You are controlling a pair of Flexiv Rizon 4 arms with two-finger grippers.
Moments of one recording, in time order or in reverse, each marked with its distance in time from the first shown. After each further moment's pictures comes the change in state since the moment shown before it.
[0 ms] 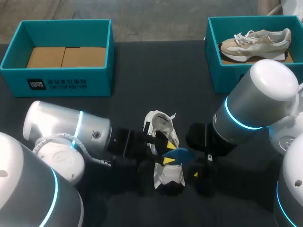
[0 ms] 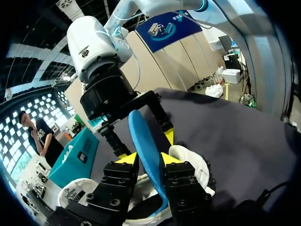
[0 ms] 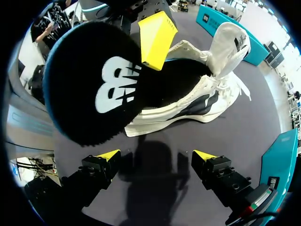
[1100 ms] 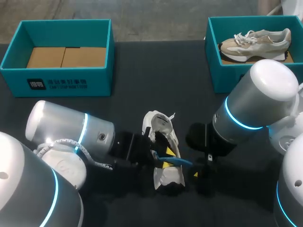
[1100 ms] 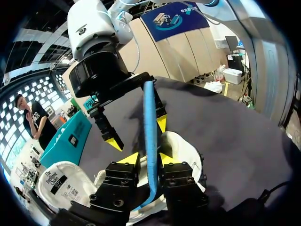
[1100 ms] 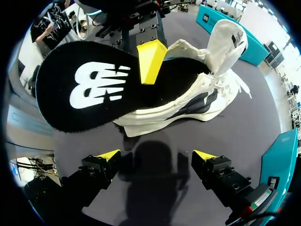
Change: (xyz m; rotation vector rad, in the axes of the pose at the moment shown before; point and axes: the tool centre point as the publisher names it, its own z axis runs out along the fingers) left arm 0.017 0.019 0.006 -0.112 0.035 -0.095; right arm 0.000 0.000 0.000 0.000 0.000 0.000
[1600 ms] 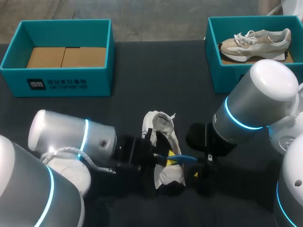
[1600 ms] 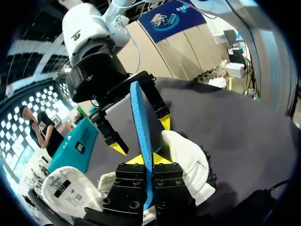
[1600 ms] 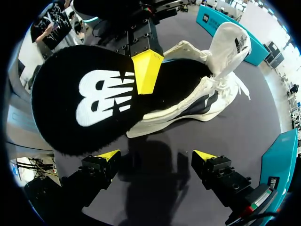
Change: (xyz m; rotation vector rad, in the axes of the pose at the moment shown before) left arm -0.004 -0.002 0.008 0.036 -0.083 0.087; right arm 0.000 0.000 0.000 0.000 0.000 0.000
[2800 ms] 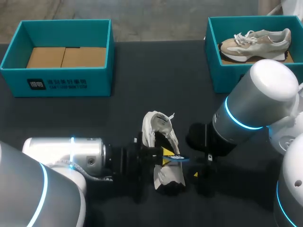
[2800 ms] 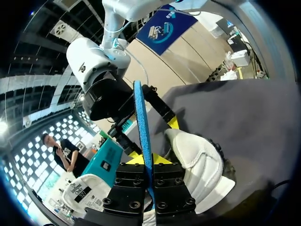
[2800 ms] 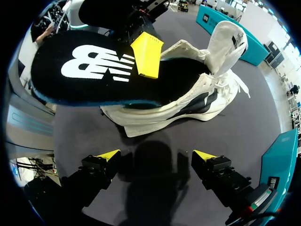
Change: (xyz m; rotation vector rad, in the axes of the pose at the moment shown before) left arm -0.011 -0.002 -0.011 0.148 -0.211 0.200; right arm 0.000 0.000 0.000 0.000 0.000 0.000
